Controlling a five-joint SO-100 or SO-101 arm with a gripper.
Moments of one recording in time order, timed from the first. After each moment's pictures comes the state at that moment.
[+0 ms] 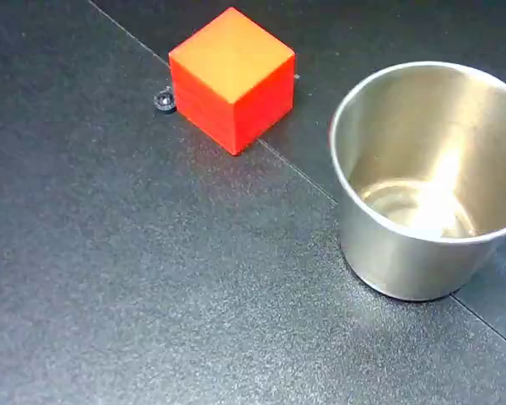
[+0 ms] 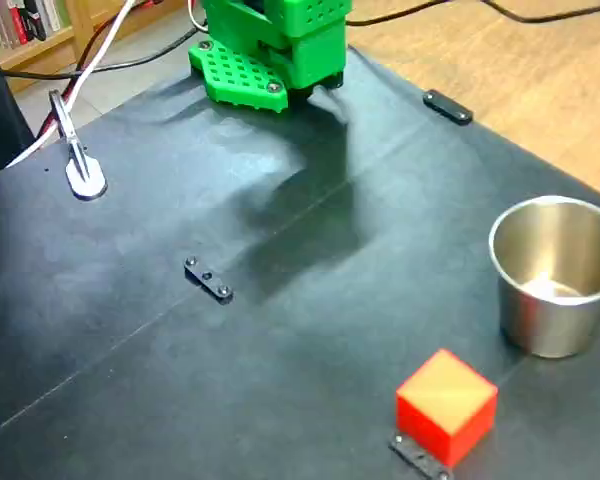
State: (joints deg) arm 5.2 144.8 89.6 78.1 -8.3
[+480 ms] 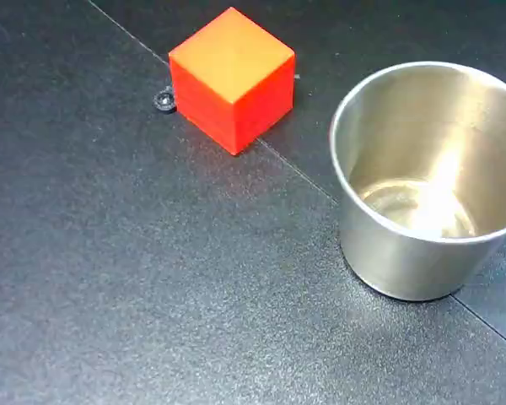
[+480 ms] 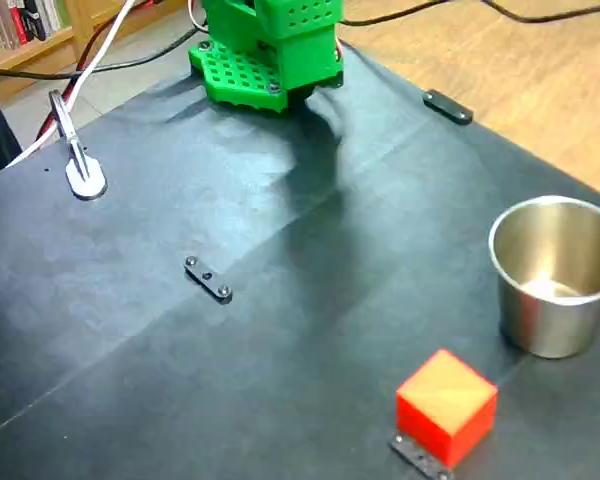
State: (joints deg) arm 19.1 113.0 62.0 78.0 -8.1
